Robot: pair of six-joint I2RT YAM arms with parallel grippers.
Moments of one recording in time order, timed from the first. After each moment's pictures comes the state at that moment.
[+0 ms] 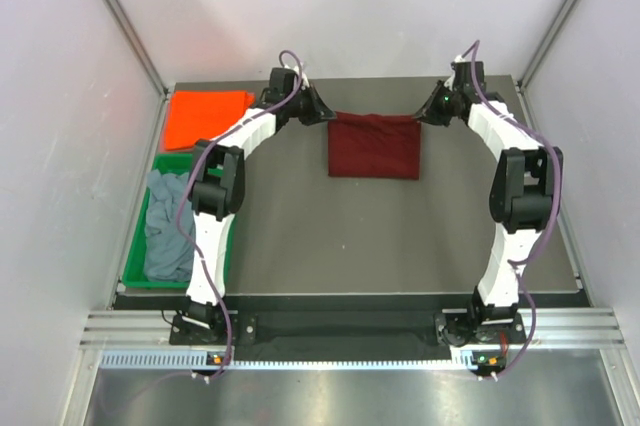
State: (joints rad) left arm -0.30 2.32 1.92 -0.16 0.51 -0.65; right arm 0.06 2.00 1.65 -0.42 -0.32 0.55
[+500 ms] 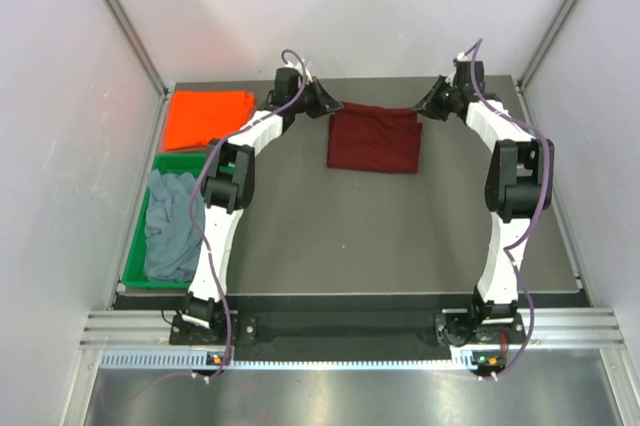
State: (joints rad) left arm -0.30 2.51 2.08 0.04 0.54 -0.74; right arm 0.03 2.11 1.72 -0.29 -0.36 0.61
